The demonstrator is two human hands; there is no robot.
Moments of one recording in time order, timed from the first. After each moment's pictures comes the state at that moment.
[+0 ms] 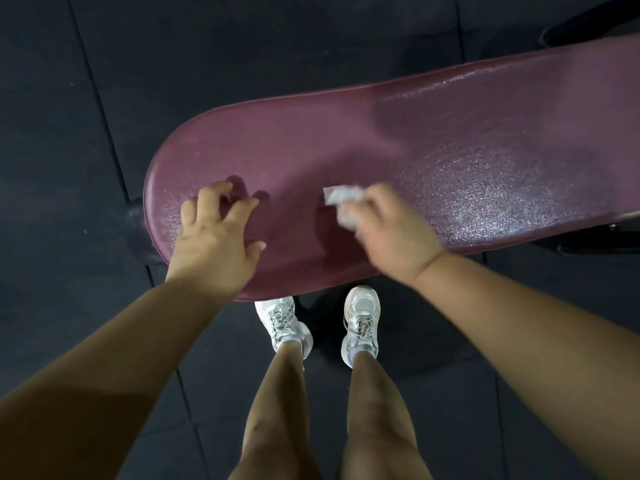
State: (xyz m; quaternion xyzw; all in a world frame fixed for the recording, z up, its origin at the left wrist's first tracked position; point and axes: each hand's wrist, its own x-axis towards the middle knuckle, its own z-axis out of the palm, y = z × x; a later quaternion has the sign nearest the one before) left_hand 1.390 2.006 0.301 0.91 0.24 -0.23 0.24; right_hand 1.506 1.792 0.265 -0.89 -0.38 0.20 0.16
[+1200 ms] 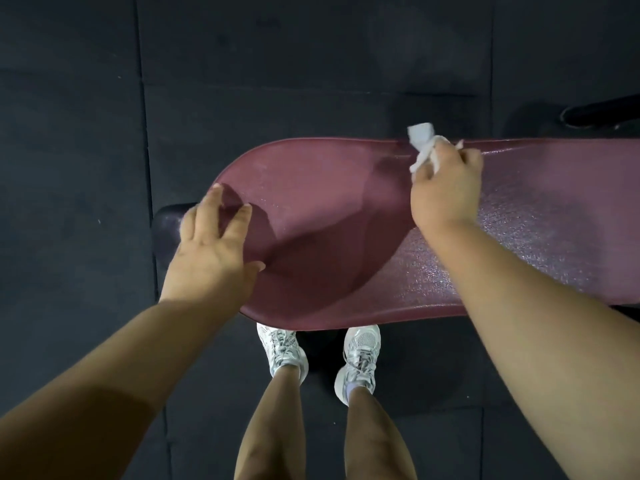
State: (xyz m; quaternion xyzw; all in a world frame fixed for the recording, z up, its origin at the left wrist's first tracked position) left_hand 1.369 2.058 0.300 0.88 0.32 -0.22 0.26; right_hand 1.580 1.877 0.262 -0.97 -0.10 0.08 0.19
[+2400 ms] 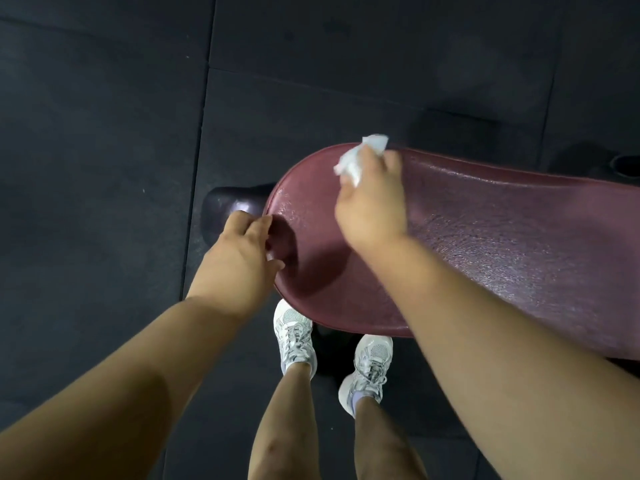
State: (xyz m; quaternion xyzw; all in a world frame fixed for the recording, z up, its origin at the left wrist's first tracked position) left_hand 1.328 2.086 0.297 0.83 0.40 -0.21 0.33; right_hand 1.486 2.005 0.265 -0.92 -0.26 0.21 0.21
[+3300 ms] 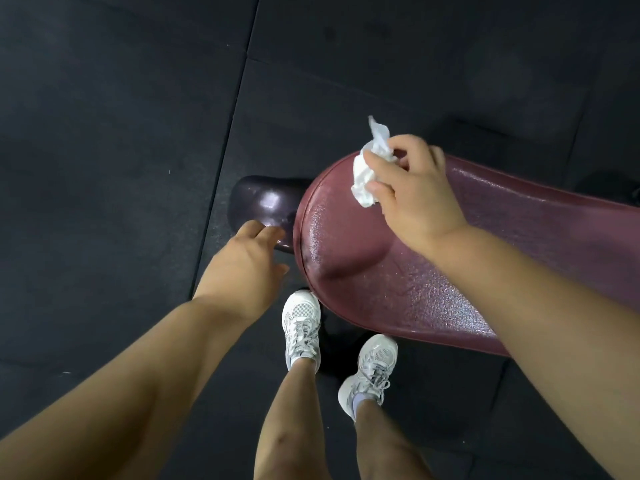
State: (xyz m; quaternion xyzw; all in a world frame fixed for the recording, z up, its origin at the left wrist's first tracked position) left_hand 1.291 2.095 0.297 0.81 0.42 -0.21 0.35; right_hand 1.502 2.001 0.272 -0.84 -0.49 0.19 0.15
